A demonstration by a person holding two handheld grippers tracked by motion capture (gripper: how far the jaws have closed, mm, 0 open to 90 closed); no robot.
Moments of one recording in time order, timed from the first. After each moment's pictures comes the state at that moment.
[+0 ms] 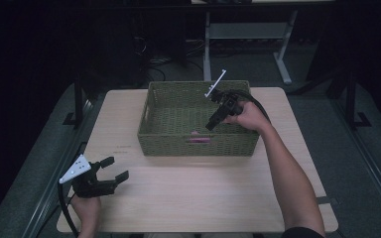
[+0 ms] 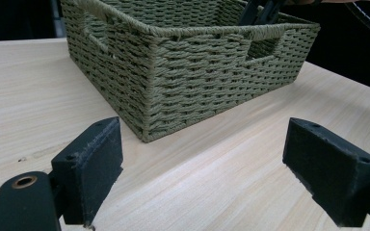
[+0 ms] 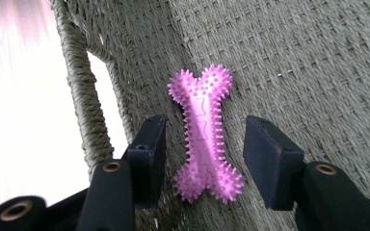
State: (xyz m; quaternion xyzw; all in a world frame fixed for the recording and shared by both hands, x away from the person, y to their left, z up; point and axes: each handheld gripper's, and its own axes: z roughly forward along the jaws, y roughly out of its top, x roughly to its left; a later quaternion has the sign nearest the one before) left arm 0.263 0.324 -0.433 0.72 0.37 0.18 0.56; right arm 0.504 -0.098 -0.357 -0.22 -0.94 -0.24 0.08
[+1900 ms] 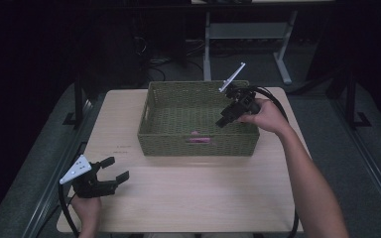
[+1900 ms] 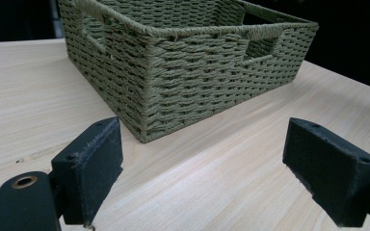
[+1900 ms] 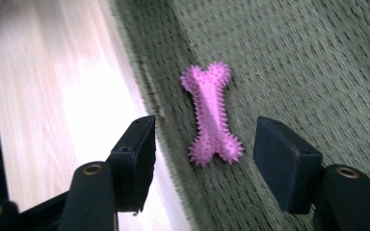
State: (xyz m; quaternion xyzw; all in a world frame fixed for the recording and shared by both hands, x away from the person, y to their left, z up) left arm 0.262 0.322 -0.432 0.72 0.37 0.18 0.56; right arm 0.464 -0.132 -0.310 -0.22 -0.94 -0.27 0.03
